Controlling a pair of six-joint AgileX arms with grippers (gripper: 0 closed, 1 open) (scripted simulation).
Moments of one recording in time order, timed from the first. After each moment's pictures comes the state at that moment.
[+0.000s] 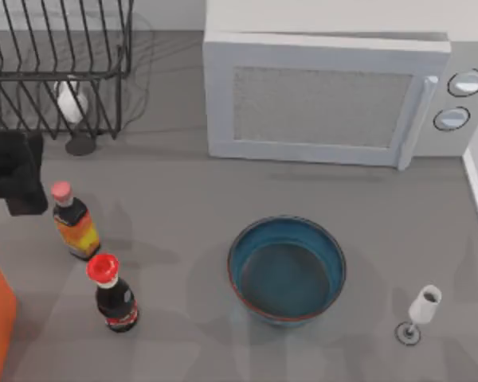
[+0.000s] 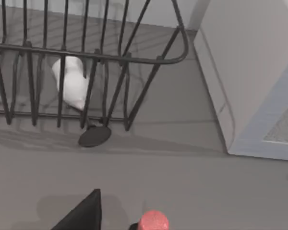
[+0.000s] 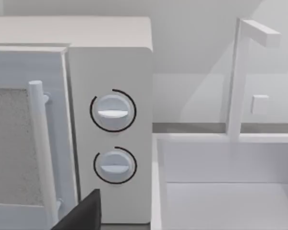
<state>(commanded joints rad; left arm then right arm) -0.26 0.65 0.68 -0.46 -0.02 -0.25 0.00 0.00 0.00 0.00 0.00 0.00</state>
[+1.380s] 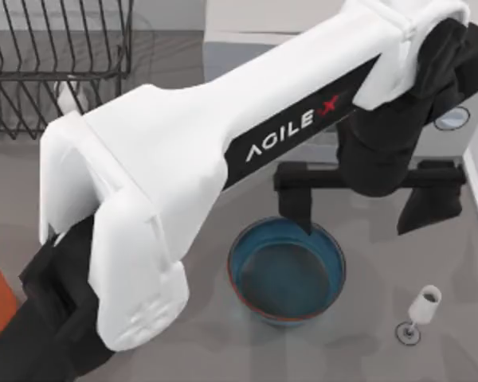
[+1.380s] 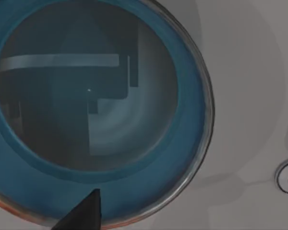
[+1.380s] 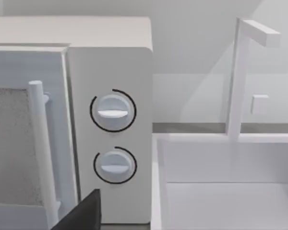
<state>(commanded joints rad) -0.96 2.50 2.53 -1.60 0.01 -0.93 0.00 0.00 0.00 0.00 0.00 0.00</state>
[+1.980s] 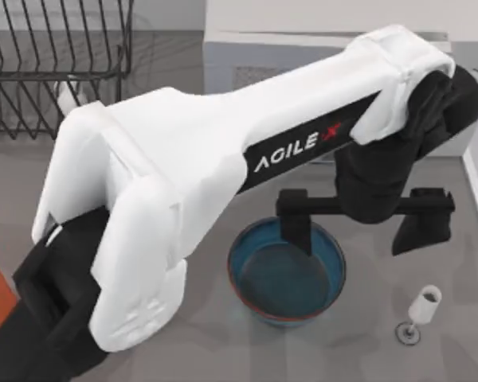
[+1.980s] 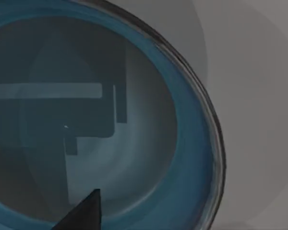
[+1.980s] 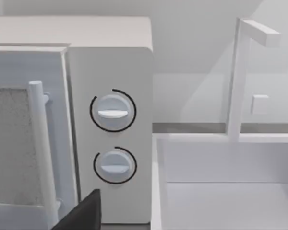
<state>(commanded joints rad) -0.96 2.47 2.30 -1.40 0.01 -0.93 0.00 0.00 0.00 0.00 0.00 0.00</state>
